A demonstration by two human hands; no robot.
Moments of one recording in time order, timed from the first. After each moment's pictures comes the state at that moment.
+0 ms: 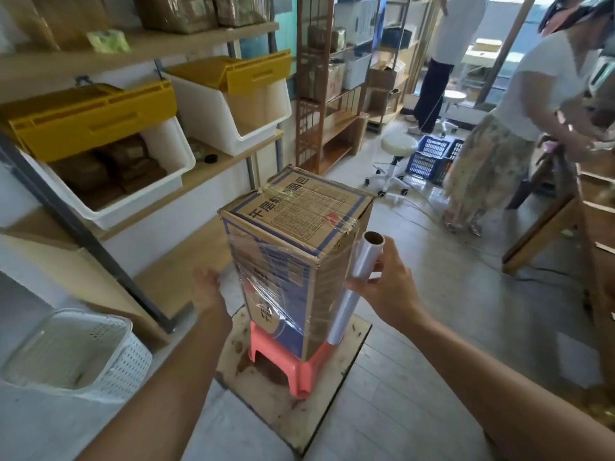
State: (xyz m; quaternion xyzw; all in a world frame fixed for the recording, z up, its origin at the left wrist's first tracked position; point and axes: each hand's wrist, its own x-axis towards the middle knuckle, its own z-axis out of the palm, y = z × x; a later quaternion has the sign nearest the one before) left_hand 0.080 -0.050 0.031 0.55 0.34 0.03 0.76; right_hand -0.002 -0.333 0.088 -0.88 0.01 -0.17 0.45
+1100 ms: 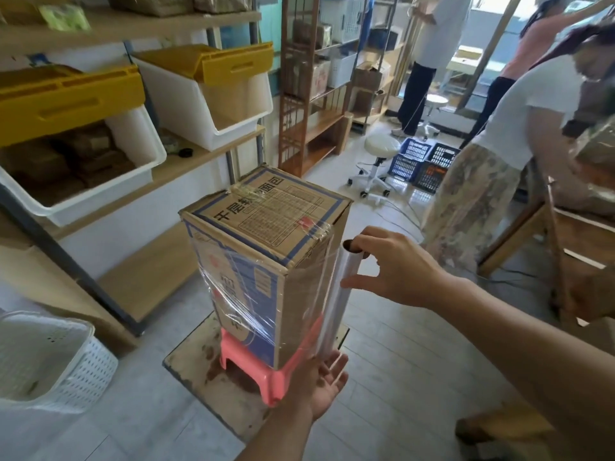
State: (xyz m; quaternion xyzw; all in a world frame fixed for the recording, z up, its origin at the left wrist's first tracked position) left_hand -0.037 -0.232 -0.045 0.31 0.33 -0.37 0.81; right_hand 0.016 -0.392 0.158 -0.97 -0.19 -0.08 0.16
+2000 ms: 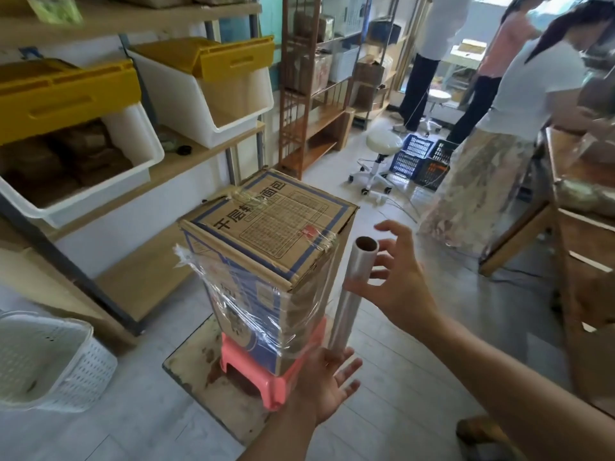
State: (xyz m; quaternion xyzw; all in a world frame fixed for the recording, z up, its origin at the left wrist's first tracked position) left_hand -0.015 -0.239 -0.054 0.33 0.26 -0.42 0.80; right_hand 0.013 -0.373 0.129 -0.87 -0.04 -0.13 0.46
